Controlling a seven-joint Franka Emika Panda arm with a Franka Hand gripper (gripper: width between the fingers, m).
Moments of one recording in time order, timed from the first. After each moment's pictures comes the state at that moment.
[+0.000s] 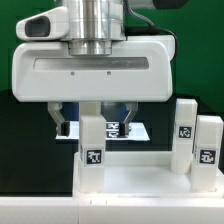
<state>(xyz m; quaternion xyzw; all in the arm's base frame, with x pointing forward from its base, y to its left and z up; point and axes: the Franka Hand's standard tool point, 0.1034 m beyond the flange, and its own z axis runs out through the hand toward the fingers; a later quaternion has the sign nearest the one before) 0.633 -0.049 0.107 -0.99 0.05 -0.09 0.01</state>
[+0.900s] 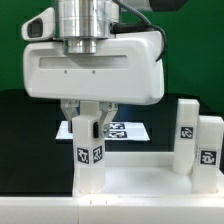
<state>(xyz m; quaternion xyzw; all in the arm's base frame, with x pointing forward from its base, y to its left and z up) 0.629 -0.051 0.107 -0.90 0.42 -0.07 0.04</state>
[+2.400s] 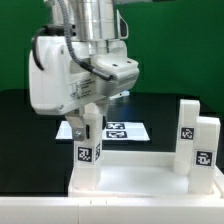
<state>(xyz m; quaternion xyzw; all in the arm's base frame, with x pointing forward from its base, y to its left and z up) 0.625 -0.045 0.108 -0.53 0.85 0.00 0.07</state>
